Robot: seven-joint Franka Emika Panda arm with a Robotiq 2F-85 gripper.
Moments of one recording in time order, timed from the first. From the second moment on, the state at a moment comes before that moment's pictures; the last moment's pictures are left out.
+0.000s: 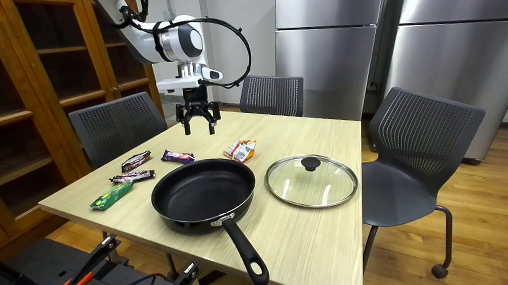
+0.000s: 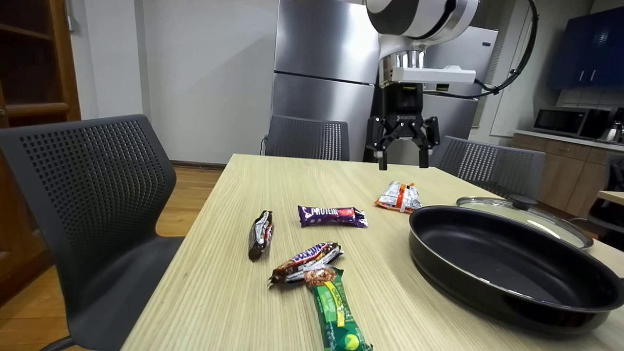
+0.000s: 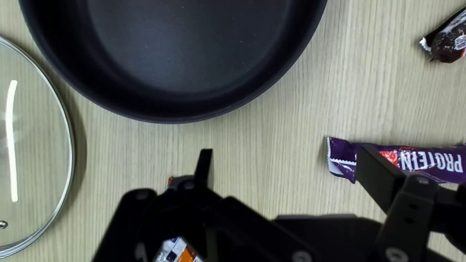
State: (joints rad) arm 0.19 0.63 -0.02 -1.68 -0.07 2.05 0.14
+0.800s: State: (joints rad) arm 0.24 0.67 0.04 -1.69 0.02 2.22 0.32
